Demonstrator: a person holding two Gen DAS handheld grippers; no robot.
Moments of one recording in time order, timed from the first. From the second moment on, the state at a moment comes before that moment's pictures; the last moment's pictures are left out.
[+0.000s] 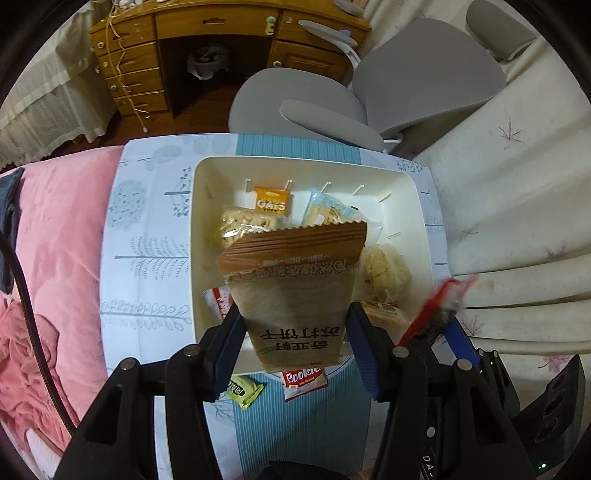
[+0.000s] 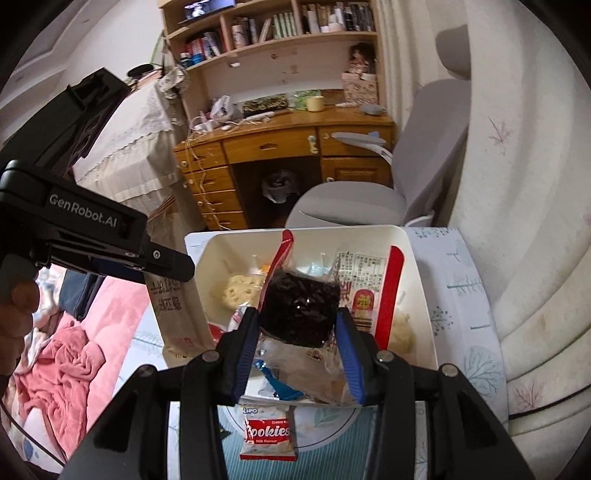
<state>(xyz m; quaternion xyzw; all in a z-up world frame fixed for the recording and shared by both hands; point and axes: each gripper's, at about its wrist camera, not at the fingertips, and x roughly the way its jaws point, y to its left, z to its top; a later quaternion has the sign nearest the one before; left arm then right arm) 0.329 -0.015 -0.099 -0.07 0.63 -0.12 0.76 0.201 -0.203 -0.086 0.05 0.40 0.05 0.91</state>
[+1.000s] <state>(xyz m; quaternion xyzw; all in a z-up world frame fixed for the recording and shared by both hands) 0.232 0.063 -0.090 -0.07 0.60 -0.13 0.79 0.138 -0.161 -0.078 0.12 0.43 0.04 0.89</state>
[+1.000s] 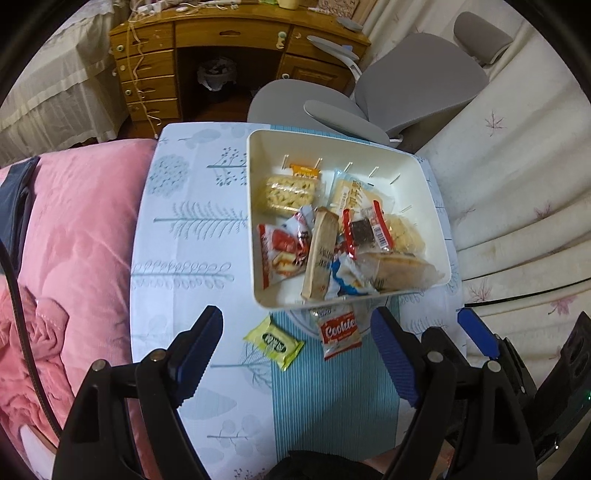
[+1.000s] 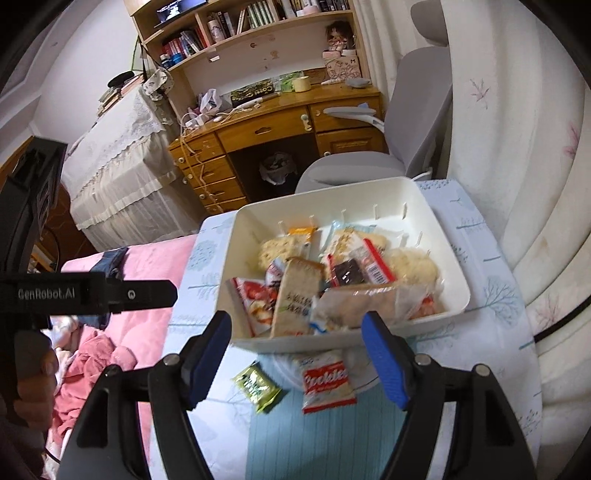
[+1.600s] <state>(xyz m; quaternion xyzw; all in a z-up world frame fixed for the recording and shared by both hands) 0.103 0.087 -0.081 -0.08 0.60 -0.06 0.80 0.054 -0.147 -0.093 0.16 0.47 0.09 0.86</state>
